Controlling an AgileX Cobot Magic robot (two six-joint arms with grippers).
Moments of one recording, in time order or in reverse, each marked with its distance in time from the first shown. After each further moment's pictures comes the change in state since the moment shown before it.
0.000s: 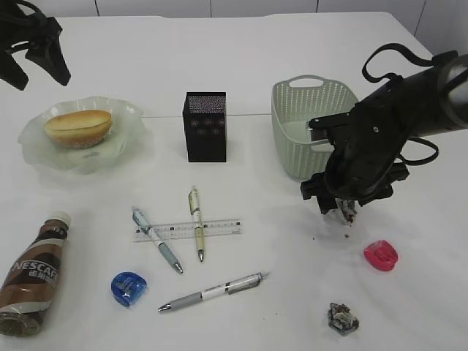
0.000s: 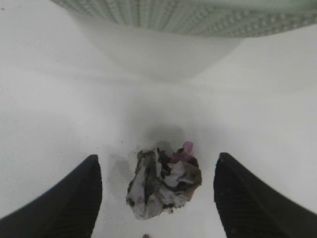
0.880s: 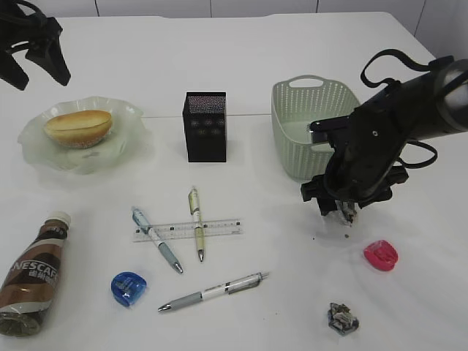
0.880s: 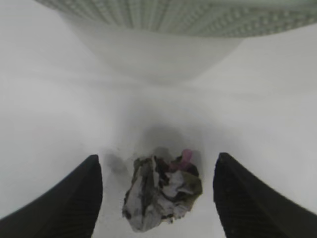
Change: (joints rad) left arm 0.000 0.000 0.000 0.000 0.000 0.000; right arm -0.006 0.019 0.000 -0.008 -0.014 0.018
